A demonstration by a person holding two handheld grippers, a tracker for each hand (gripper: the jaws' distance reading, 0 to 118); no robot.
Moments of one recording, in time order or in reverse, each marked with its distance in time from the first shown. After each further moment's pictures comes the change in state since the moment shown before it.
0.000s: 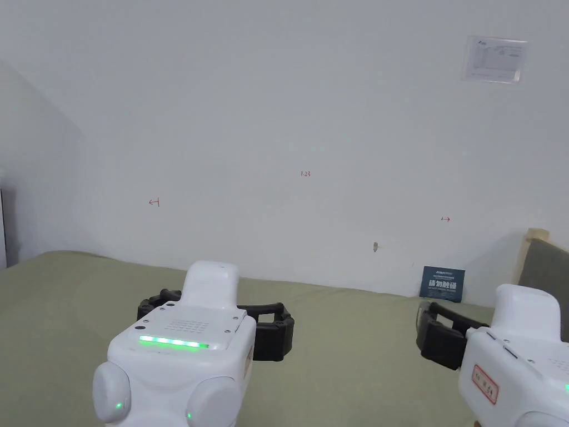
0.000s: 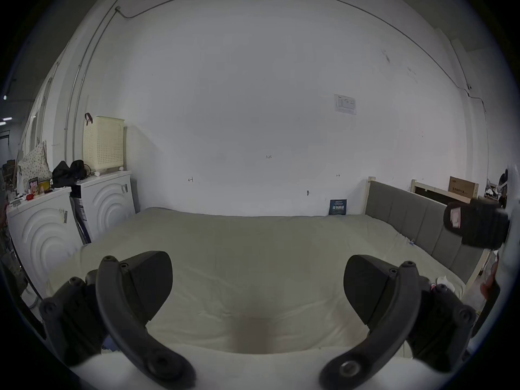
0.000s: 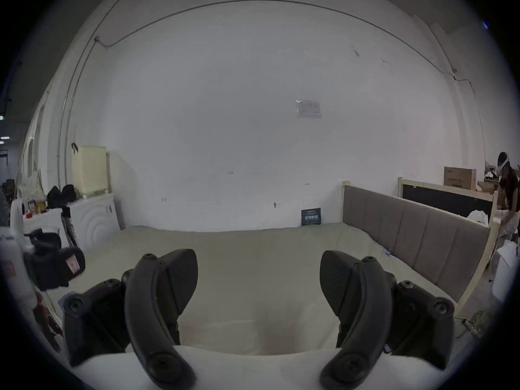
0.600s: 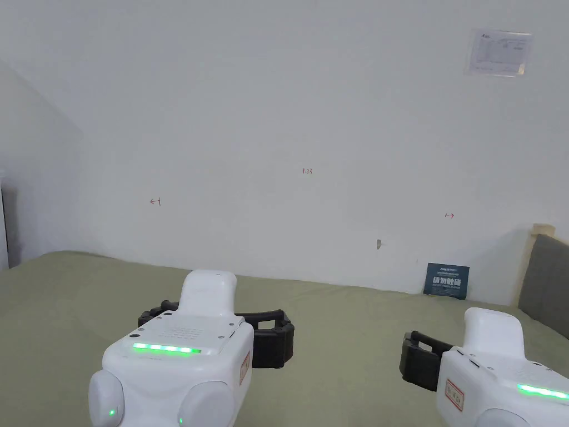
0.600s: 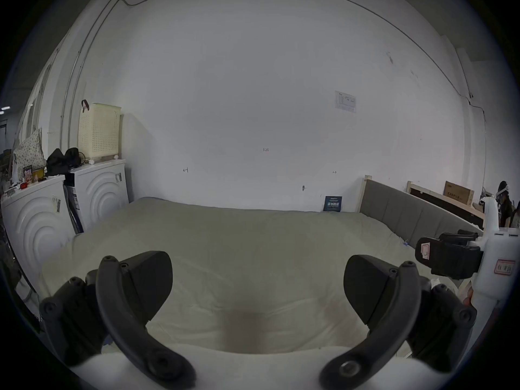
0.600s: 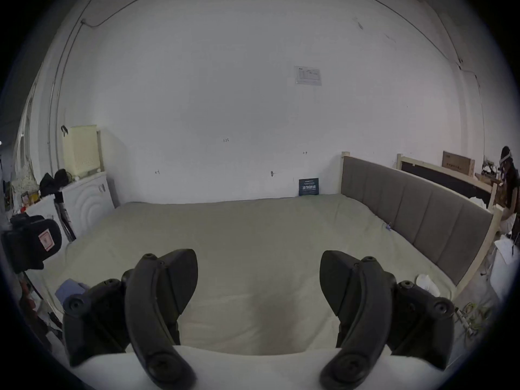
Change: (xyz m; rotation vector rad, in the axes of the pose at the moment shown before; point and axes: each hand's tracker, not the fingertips) left arm -0.005 -0.008 -0.013 -0.043 -0.032 0.039; right arm -0.011 -0.025 -0.033 -0.167 -0.041 0.012
